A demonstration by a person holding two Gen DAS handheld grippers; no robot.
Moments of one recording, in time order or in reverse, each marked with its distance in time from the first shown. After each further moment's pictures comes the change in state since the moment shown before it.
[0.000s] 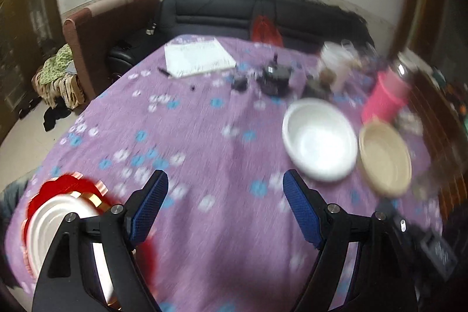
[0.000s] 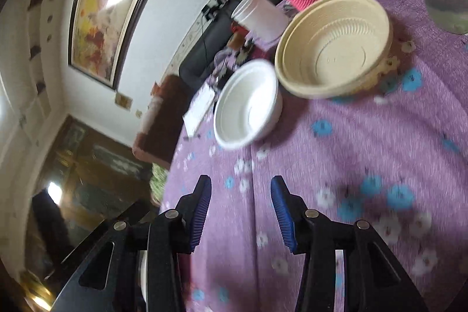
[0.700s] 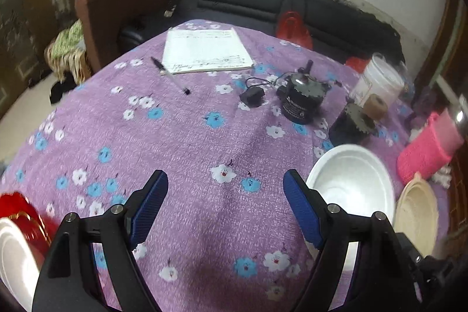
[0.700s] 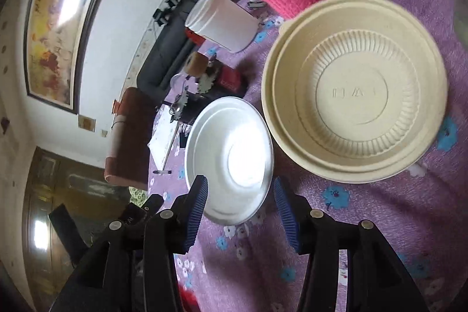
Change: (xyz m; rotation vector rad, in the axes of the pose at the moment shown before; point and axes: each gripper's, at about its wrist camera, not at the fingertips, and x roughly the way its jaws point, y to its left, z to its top) left arm 0.099 -0.014 0.036 -0.099 0.059 0.076; right arm 0.082 0.002 0.074 0.159 0.036 -0.193
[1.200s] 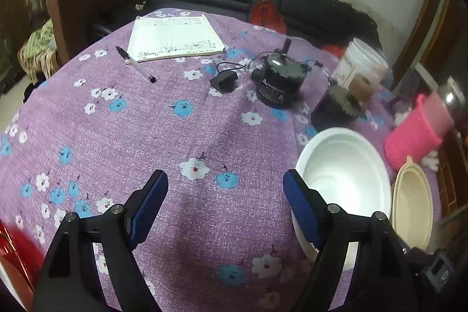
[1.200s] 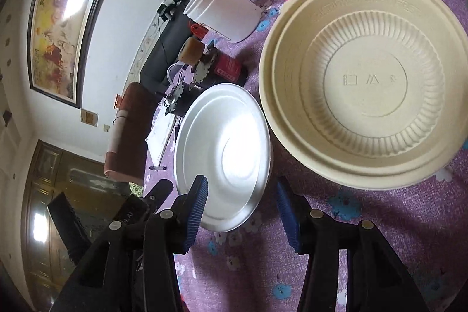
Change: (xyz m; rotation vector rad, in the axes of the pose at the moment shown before) left arm 0.025 -0.007 -0.004 0.040 0.039 -0.142; right arm 0.023 -0.010 -0.007 -0.050 -0.002 0.025
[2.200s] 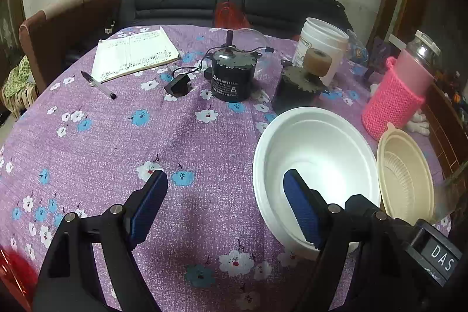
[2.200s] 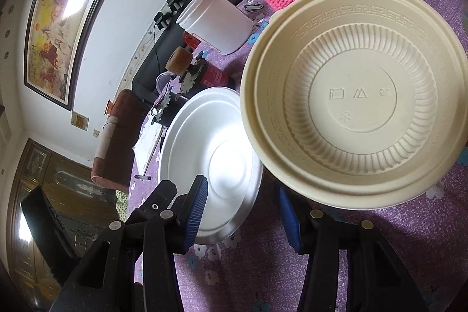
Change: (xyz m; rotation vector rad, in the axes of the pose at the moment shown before) left arm -0.003 -0.036 -0.016 0.167 -0.050 -0.061; right arm 0.000 -0.007 -0.002 -0.033 -0.075 -0.058
